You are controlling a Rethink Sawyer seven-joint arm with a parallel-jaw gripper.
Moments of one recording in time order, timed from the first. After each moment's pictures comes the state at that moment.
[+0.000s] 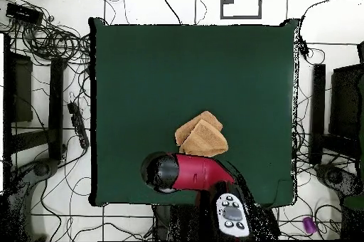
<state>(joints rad) -0.09 -0.68 -0.03 2.01 -0.06 0.53 1.57</state>
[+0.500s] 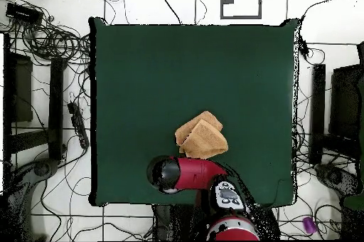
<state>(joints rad) -0.10 -0.53 -0.03 2.00 -0.10 0.41 1.57</state>
